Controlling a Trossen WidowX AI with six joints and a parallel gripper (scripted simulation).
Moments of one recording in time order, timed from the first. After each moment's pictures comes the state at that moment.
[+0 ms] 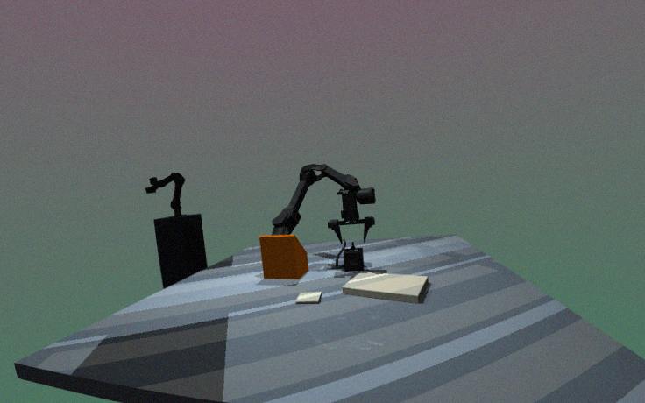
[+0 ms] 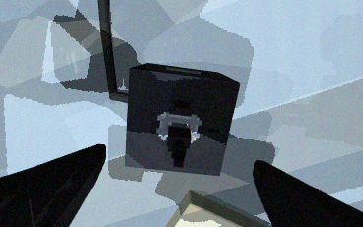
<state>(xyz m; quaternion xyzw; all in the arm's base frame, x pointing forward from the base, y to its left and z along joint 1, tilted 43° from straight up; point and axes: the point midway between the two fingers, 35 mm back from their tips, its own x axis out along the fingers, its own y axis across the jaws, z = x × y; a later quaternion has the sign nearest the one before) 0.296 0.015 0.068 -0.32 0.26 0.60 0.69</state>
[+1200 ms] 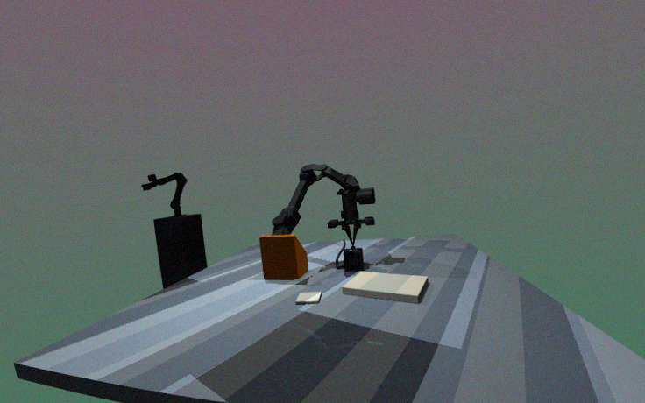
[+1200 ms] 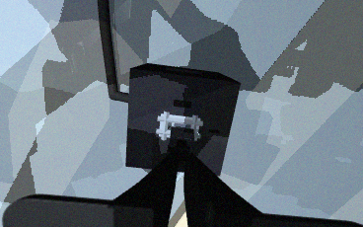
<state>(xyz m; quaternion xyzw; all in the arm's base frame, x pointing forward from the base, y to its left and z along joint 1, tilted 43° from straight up) 0.296 0.015 0.068 -0.32 0.26 0.60 0.69</state>
